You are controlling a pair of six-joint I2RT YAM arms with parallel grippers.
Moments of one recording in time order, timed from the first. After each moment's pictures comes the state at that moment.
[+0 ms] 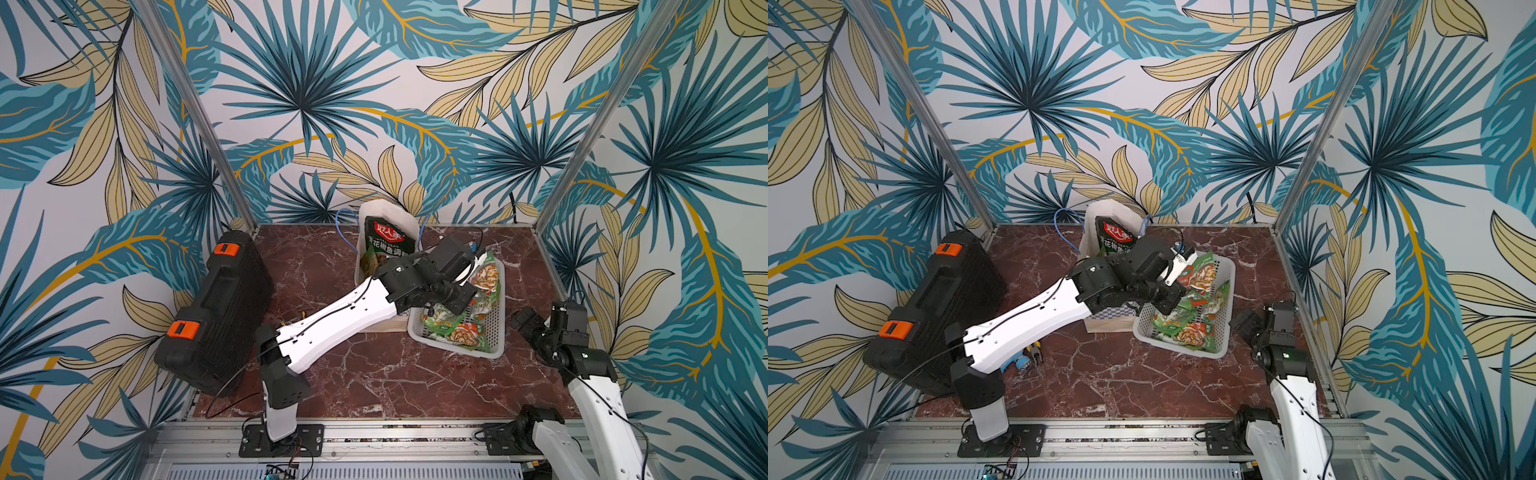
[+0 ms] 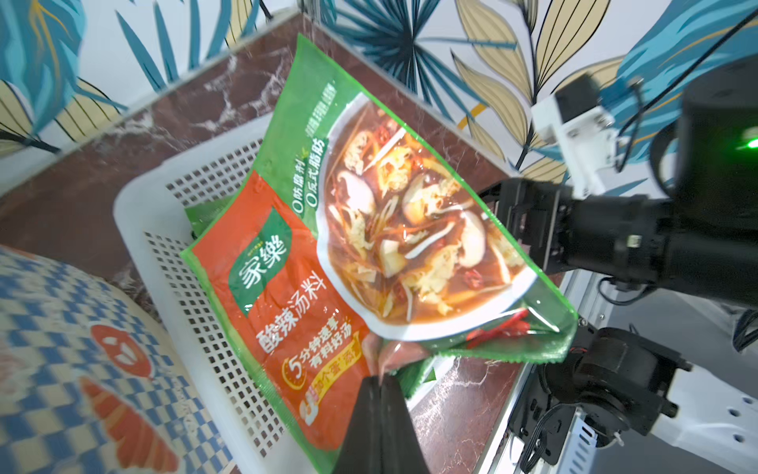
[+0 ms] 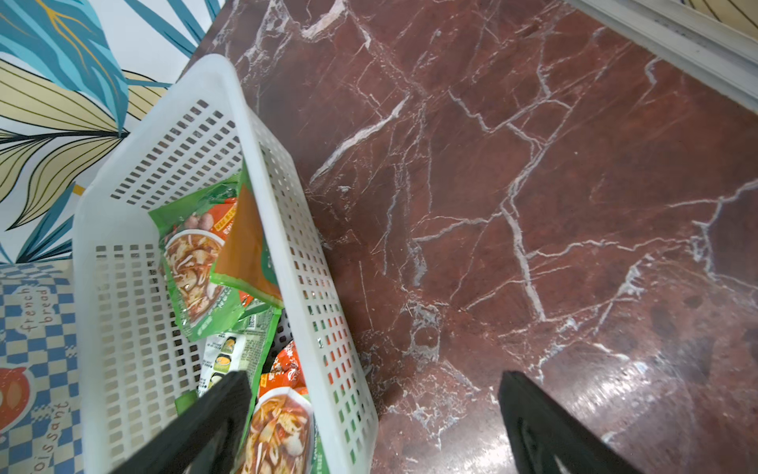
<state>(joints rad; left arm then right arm) -1.04 1.78 1.98 -0.88 -0.01 -0.24 -0.16 0.75 0.67 -0.74 -0.02 0.68</state>
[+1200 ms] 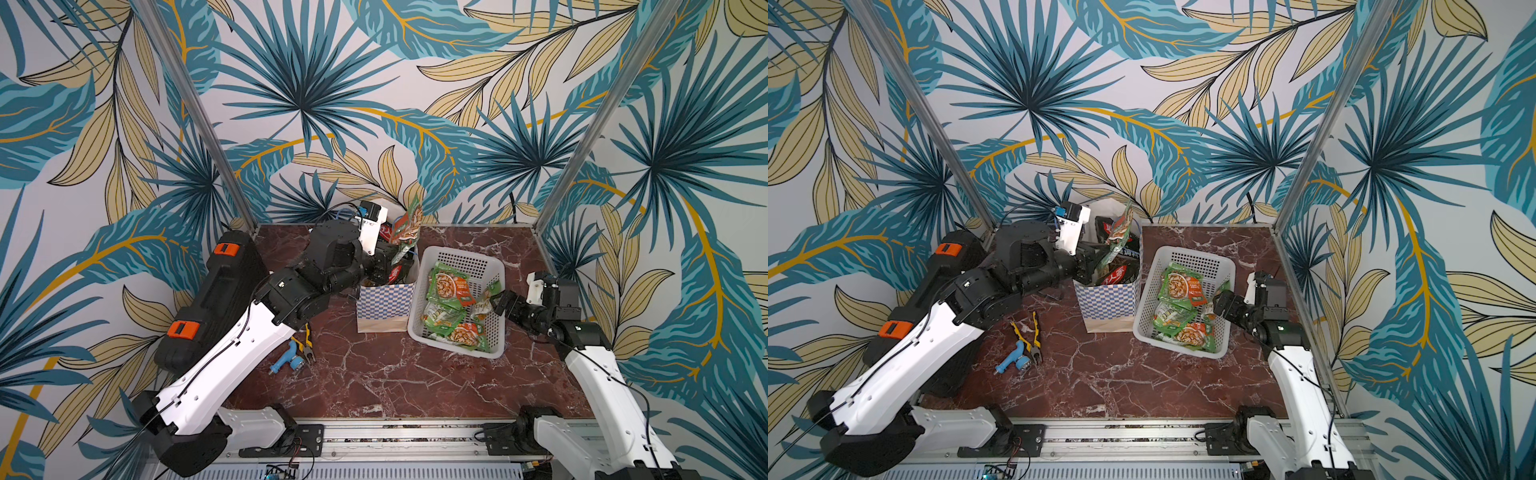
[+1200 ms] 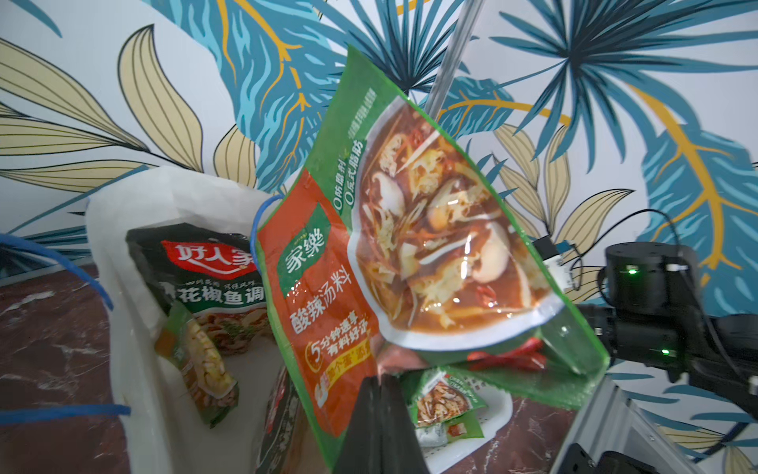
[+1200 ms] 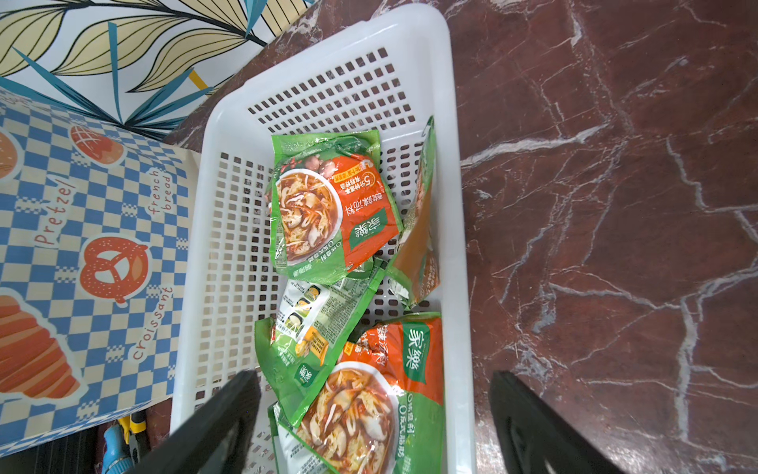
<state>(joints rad) -0.73 1.26 1.56 -0.59 0.06 -0.34 -0.07 0.95 0.82 -0.65 -0.22 0.47</state>
